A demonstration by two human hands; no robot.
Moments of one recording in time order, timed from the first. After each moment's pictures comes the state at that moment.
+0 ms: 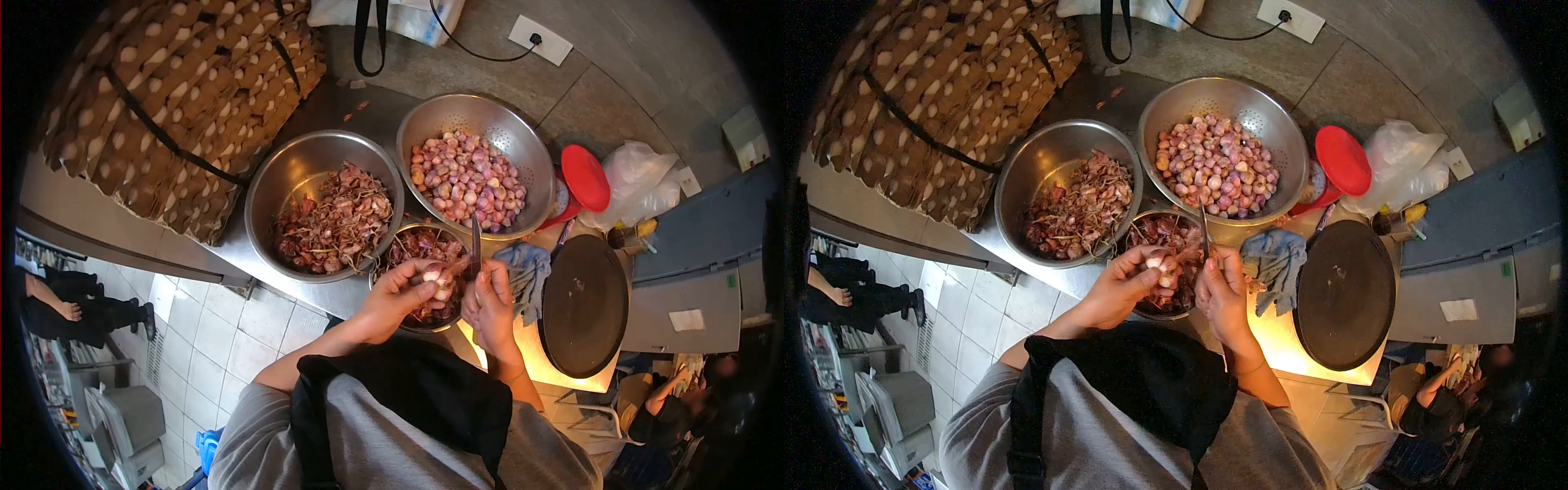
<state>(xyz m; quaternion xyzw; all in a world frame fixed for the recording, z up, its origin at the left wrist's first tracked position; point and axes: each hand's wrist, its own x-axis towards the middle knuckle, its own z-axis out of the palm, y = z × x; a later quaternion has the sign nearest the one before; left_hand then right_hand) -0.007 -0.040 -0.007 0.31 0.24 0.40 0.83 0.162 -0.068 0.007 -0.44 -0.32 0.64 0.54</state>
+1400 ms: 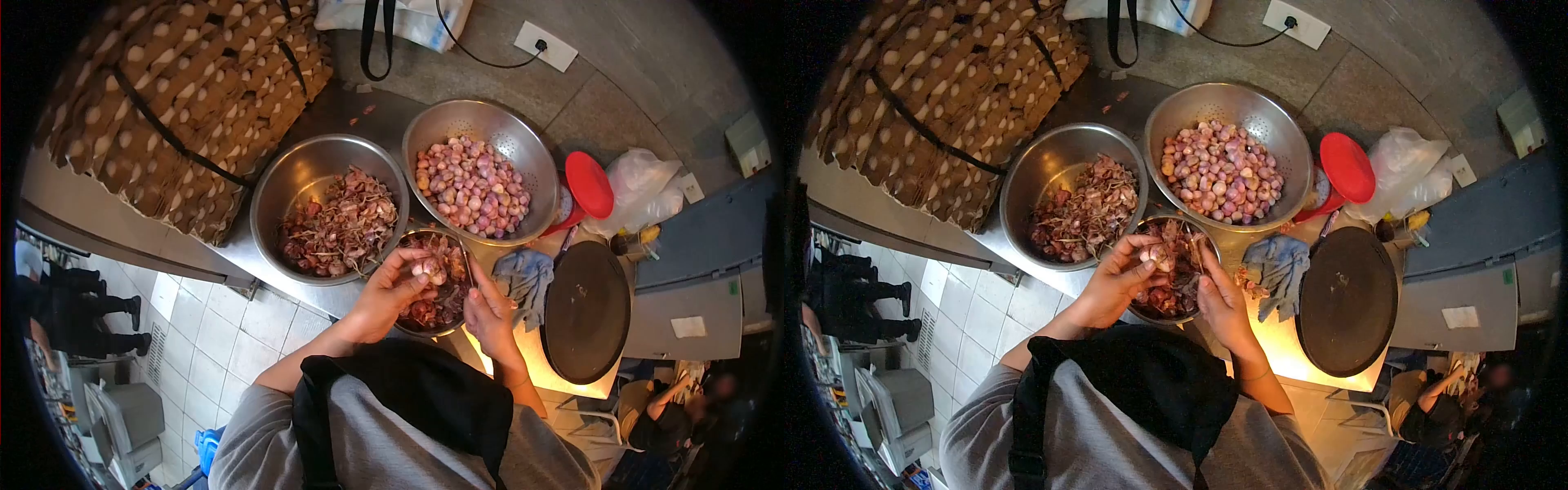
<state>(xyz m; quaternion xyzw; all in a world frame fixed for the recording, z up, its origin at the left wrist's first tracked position) -0.014 -0.033 0.001 0.27 0.28 0.44 0.81 0.165 -0.072 0.000 -0.48 -0.45 0.59 0.47</state>
